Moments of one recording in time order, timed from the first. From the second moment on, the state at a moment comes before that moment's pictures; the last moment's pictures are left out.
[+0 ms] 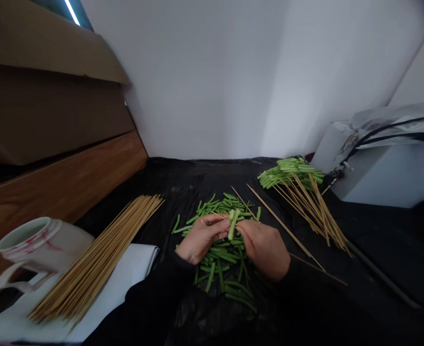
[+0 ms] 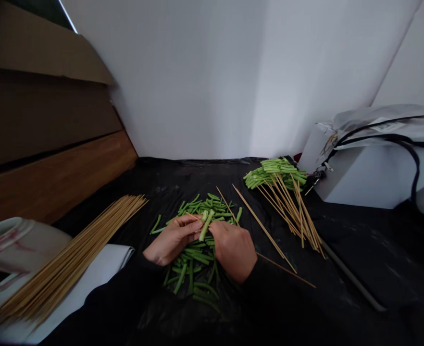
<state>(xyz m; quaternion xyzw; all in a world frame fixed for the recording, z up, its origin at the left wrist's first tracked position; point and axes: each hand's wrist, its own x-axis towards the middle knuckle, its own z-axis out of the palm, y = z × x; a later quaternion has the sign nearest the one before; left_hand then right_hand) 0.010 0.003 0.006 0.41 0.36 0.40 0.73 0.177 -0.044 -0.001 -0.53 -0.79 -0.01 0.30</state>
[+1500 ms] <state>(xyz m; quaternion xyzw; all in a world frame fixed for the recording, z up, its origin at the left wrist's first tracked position) 0.012 -0.006 0.003 0.91 0.34 0.19 0.16 0.216 -0.017 0.001 -0.67 -0.69 -0.03 0.27</state>
